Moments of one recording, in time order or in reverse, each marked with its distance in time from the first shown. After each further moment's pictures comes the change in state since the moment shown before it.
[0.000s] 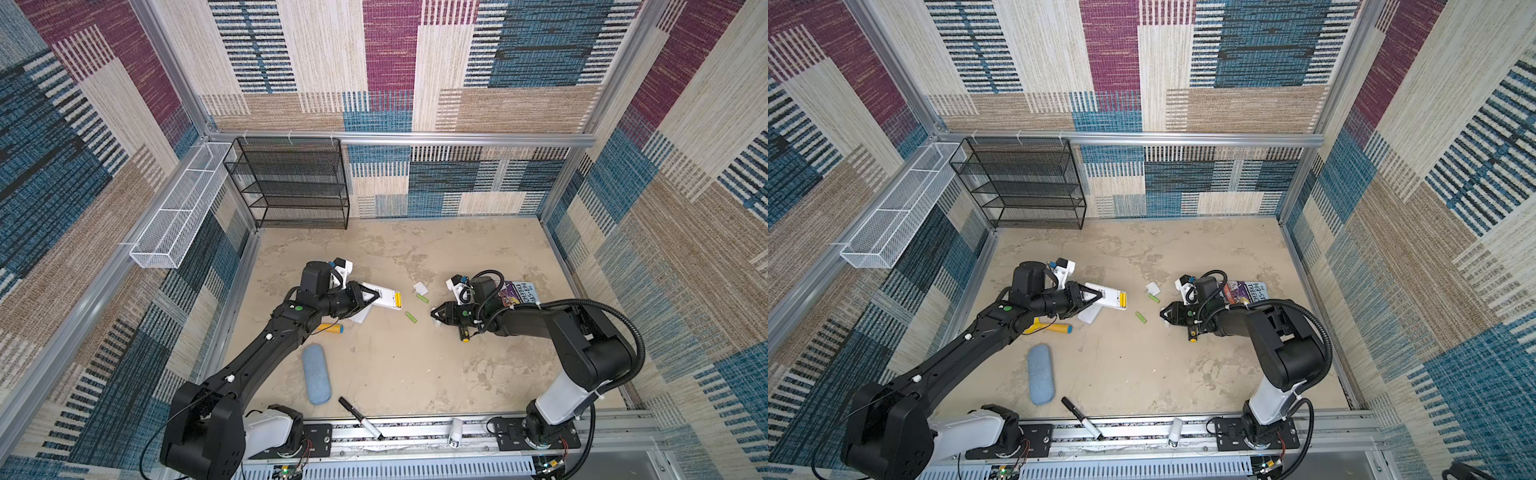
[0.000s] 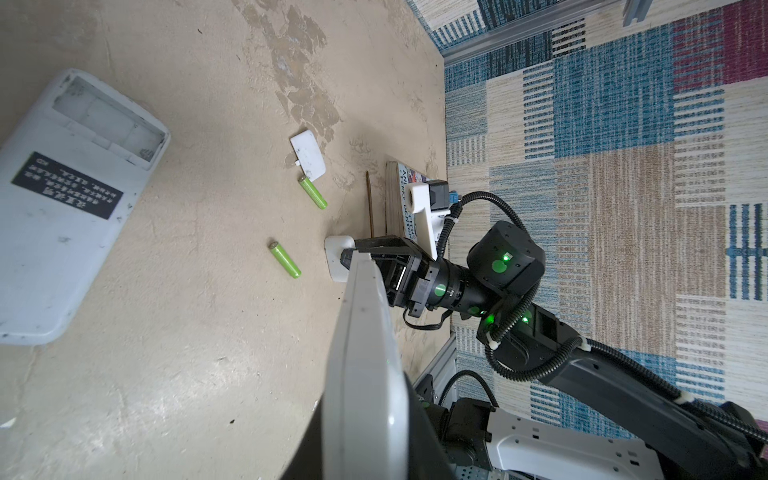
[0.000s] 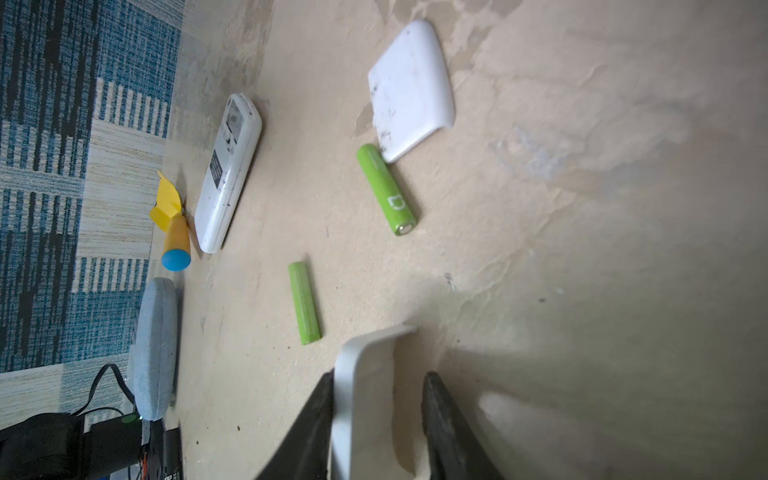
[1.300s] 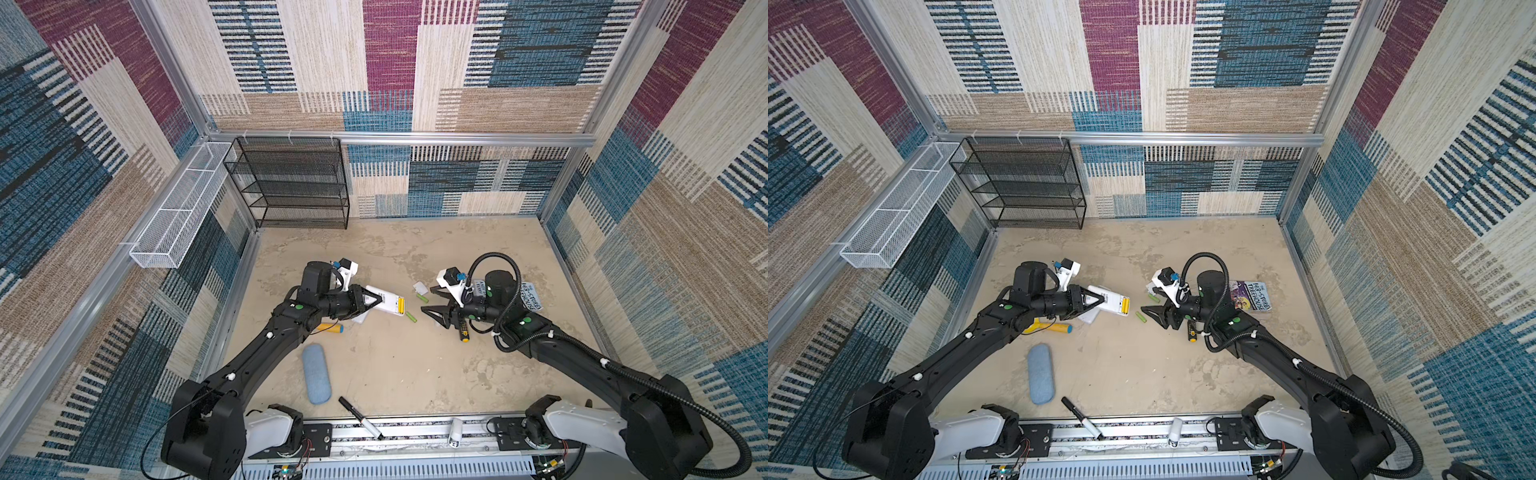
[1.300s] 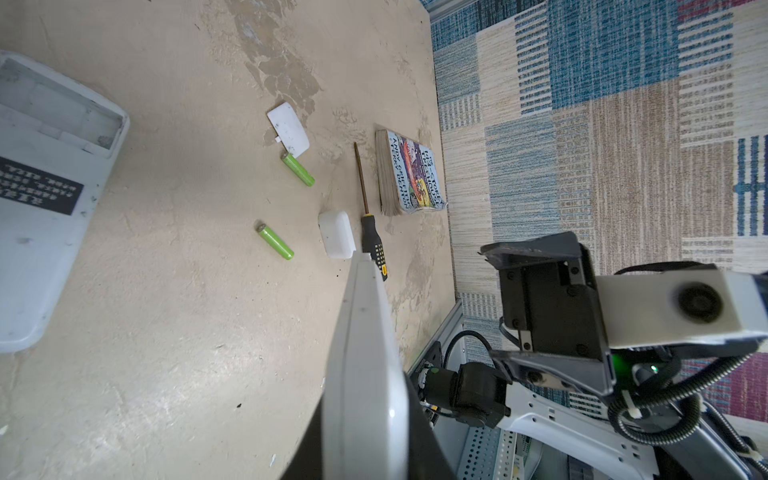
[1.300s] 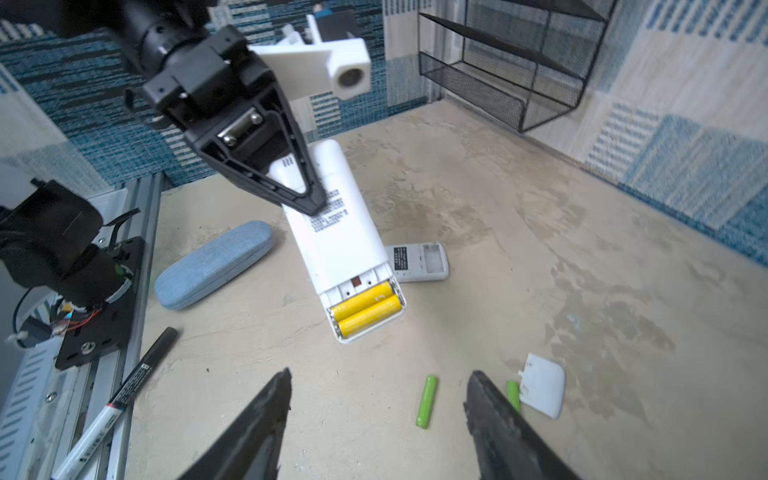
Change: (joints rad) left arm 0.002 0.003 0.016 -0.051 0.085 0.132; right arm 0.174 -0.505 0.034 -0.075 -0.018 -0.655
